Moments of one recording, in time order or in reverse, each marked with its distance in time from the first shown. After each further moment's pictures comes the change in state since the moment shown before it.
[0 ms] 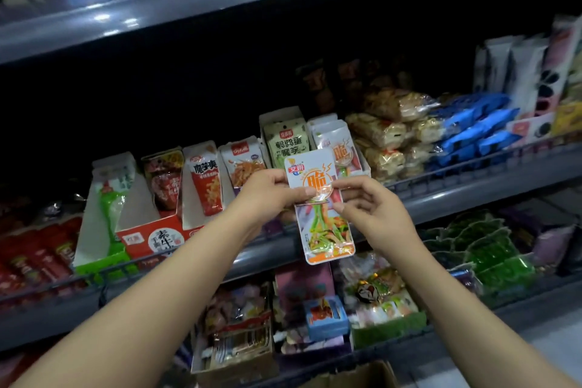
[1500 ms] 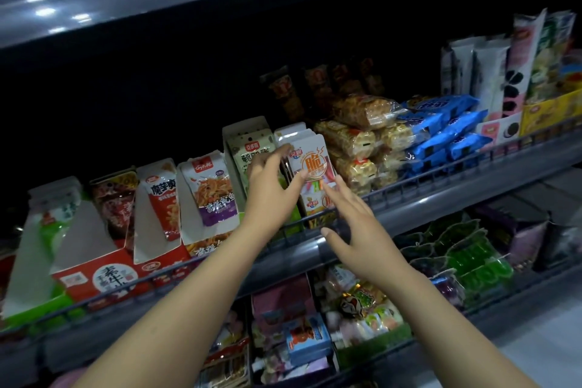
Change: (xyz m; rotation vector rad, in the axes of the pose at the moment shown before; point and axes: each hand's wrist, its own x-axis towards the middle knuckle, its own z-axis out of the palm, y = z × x) left_hand 0.067 -0.011 0.055 0.422 0.299 0.400; right_hand 0.009 0.037 -0.027 -0.585 -0.134 0.013
